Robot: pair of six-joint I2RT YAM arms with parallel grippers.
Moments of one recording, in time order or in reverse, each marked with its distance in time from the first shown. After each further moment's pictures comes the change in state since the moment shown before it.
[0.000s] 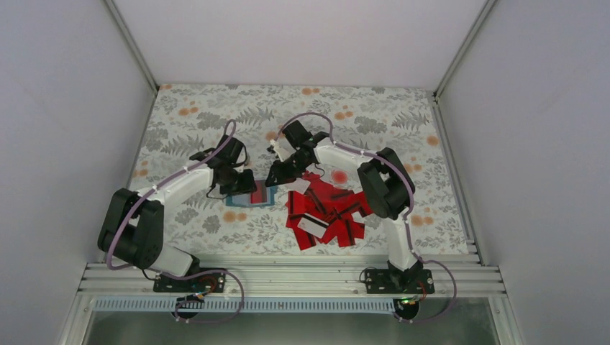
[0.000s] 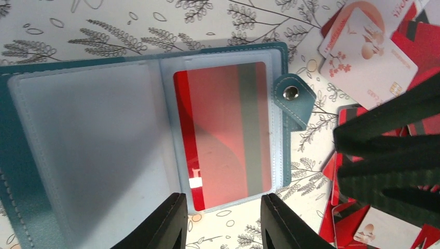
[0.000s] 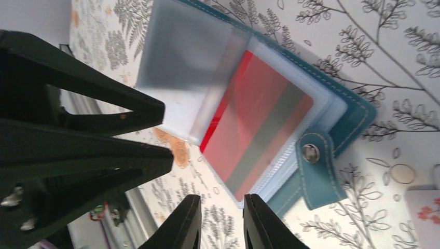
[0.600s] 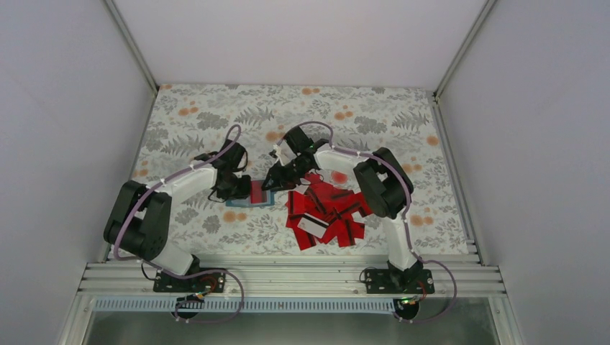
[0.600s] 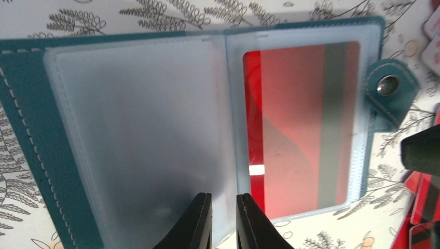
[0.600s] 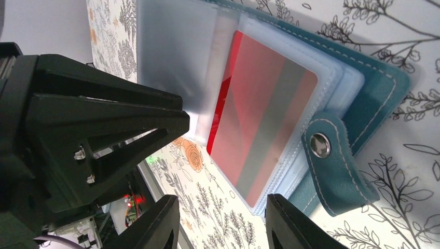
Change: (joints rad) left arm 0.000 0.060 -0.021 -0.014 -0.111 0.035; right arm 0.000 0.015 -0.084 0.139 -0.107 0.198
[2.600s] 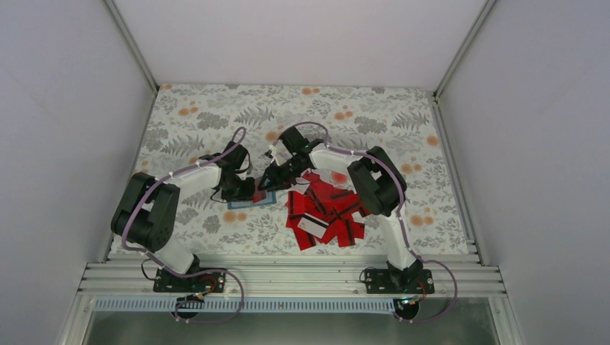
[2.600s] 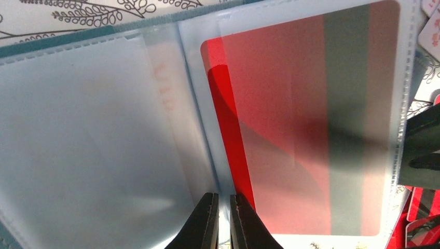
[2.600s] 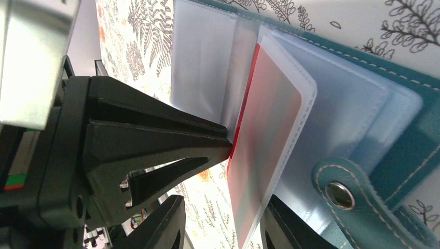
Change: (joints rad) left arm 0.000 0.076 -0.018 0.068 0.089 0.048; right arm 0.014 0.060 0.052 0.010 -0.040 0.006
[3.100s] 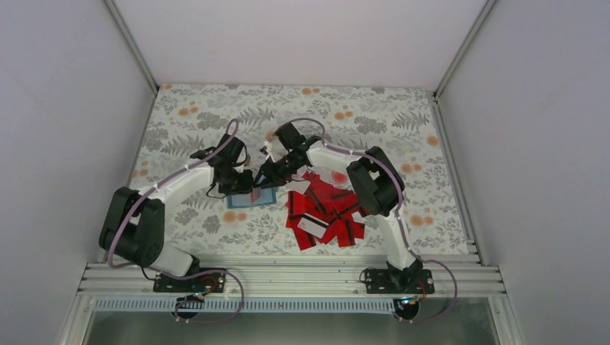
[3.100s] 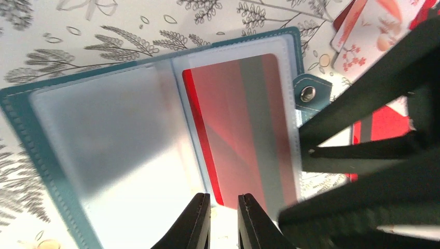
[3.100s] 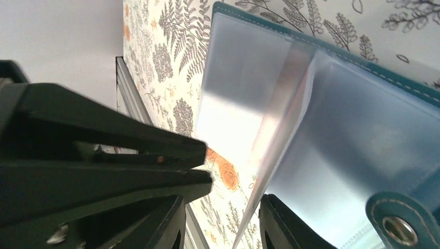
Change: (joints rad) left arm 0.000 -0.100 0.058 -0.078 -0.011 -0.019; right arm 0.011 0.015 0.064 -0.009 -0.044 -0.009
